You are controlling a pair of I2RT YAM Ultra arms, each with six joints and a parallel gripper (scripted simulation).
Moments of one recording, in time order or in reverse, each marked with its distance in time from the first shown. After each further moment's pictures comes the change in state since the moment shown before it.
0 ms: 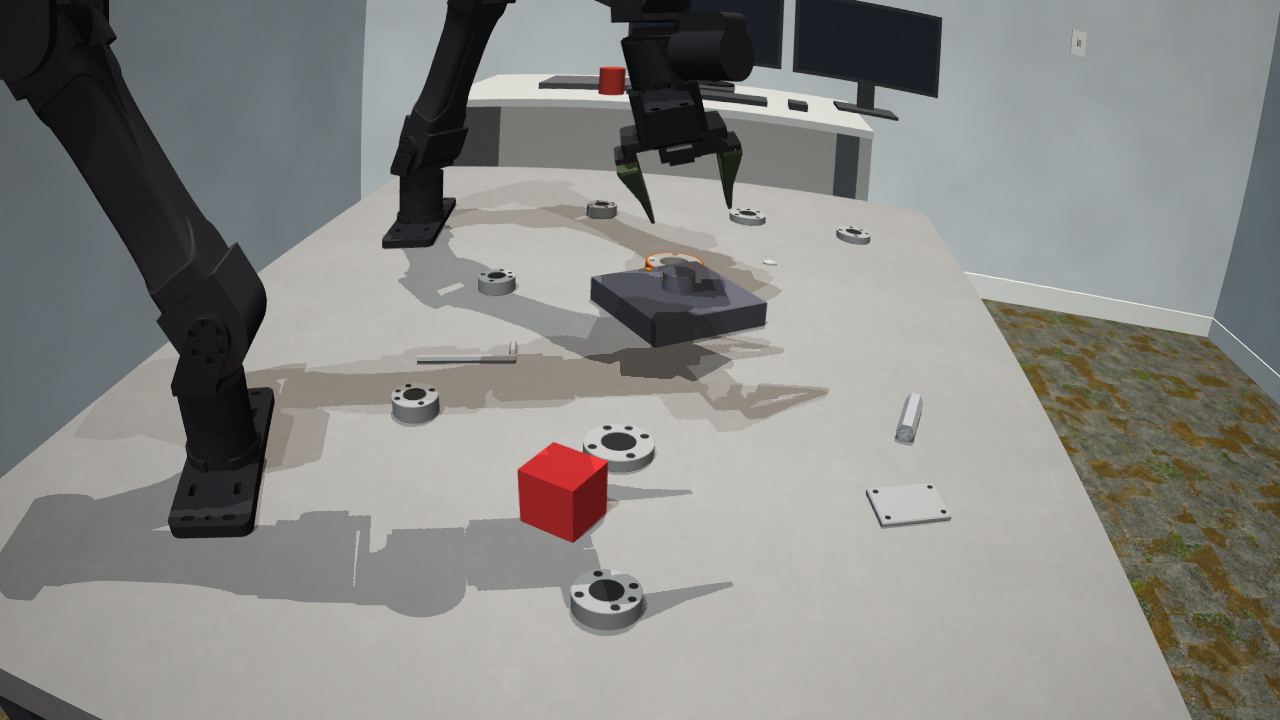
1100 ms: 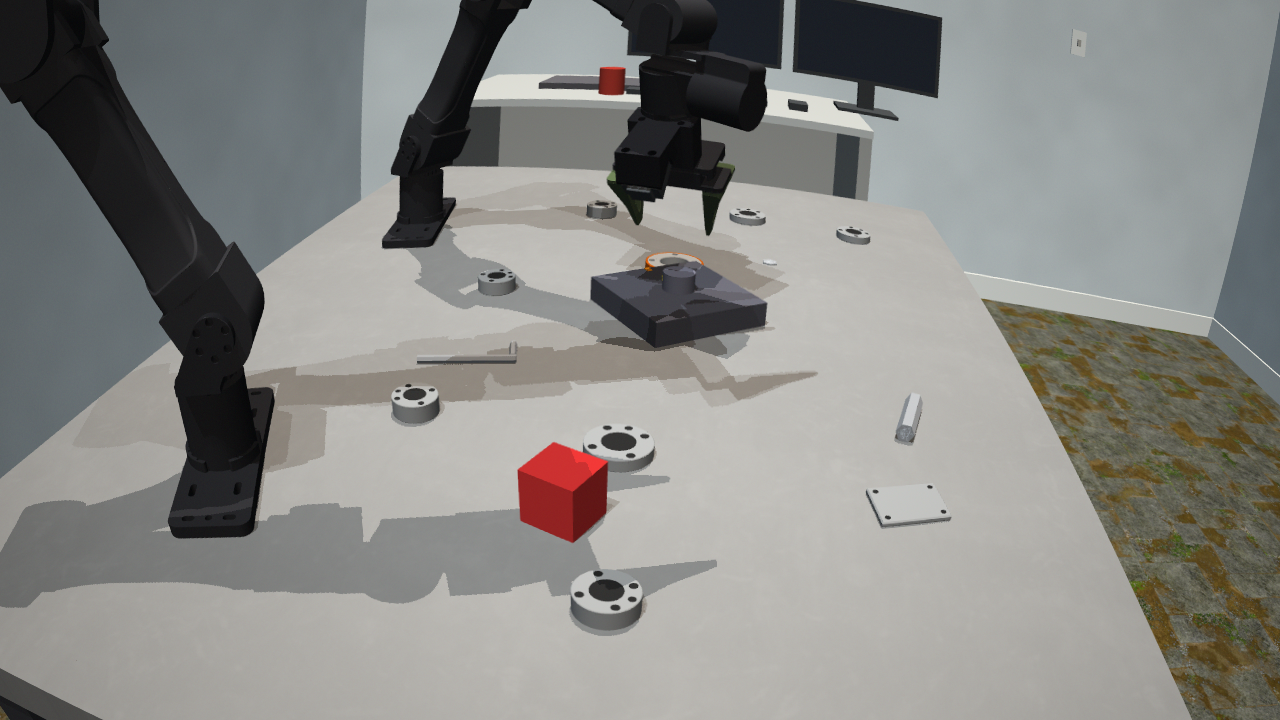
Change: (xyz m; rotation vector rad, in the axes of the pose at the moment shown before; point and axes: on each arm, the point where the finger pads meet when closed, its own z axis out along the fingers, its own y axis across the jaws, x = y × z) left arm 0.052 -0.019 0.036 0.186 0.139 0.387; right arm -0.042 0.015 -0.007 -0.050 -0.107 0.375
